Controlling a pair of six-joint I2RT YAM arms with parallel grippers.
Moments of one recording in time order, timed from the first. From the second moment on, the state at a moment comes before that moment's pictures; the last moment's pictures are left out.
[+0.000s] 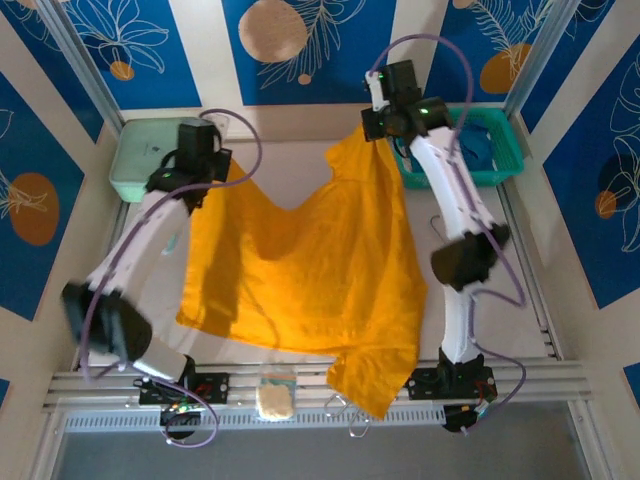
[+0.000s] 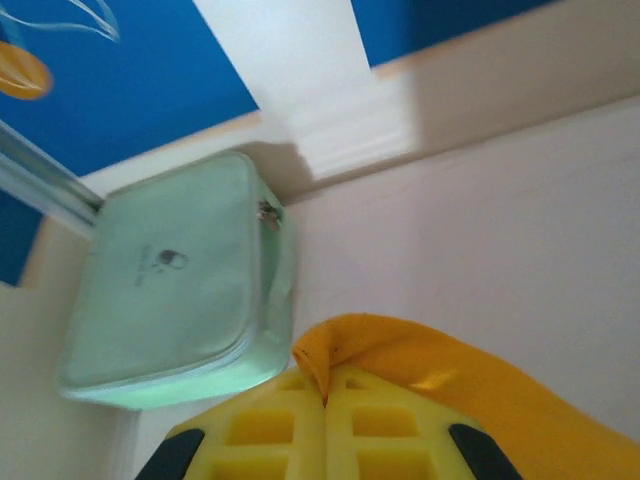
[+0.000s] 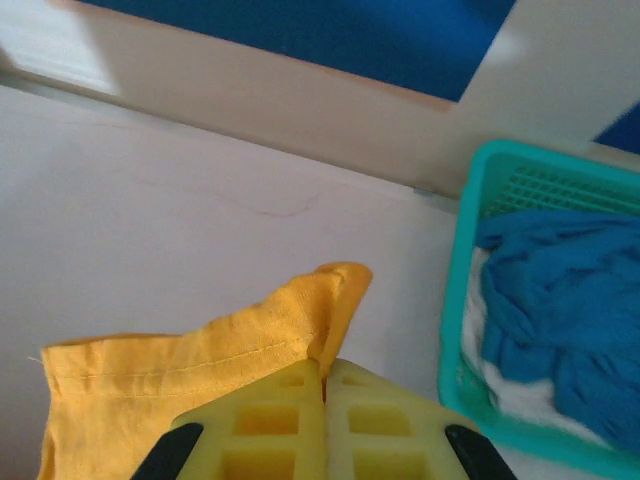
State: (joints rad) left arm -0.27 1.59 1.50 -0.47 -0.36 0.17; right arm 0.32 2.16 2.51 -1.07 0.10 -0.03
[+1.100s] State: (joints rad) left arm -0.08 2.36 1.95 -0.26 -0.42 0.12; right arm 0.19 2.50 2.44 -0.66 0.12 -0.03
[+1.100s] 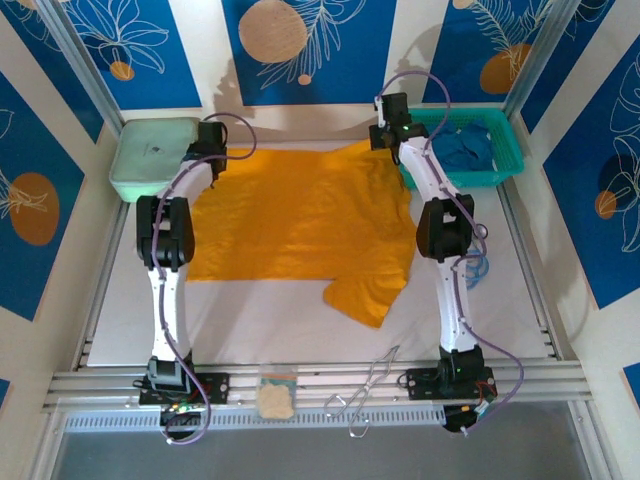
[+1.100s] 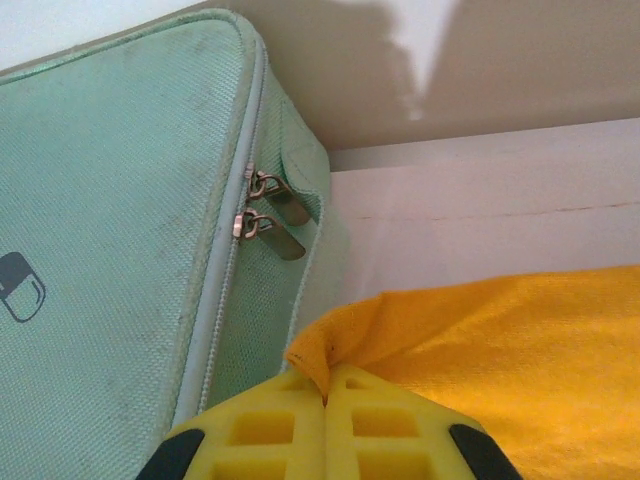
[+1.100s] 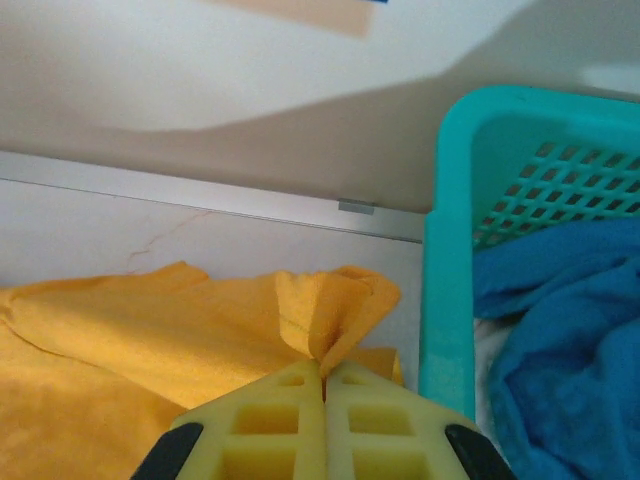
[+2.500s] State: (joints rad) left arm -0.04 2.10 1.49 -0.20 -0.36 0.05; right arm 0.25 1.90 1.44 -0.39 0.11 0.11
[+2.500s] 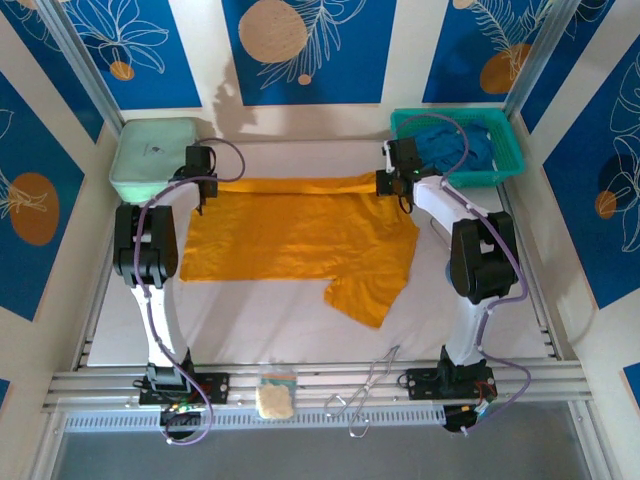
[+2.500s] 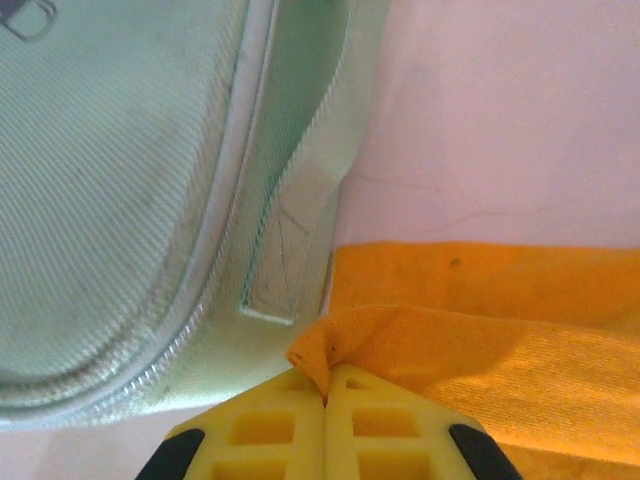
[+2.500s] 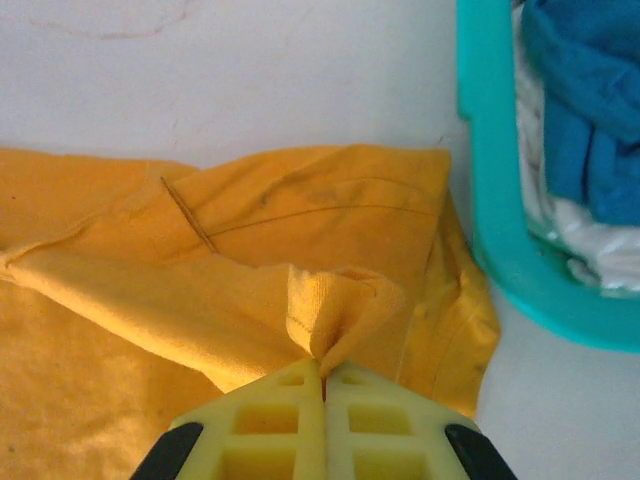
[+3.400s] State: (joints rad) left arm -0.05 1.76 1.41 -0.35 -0.37 0.01; right arm 0.34 1.88 1.47 -0.74 0.08 0.20
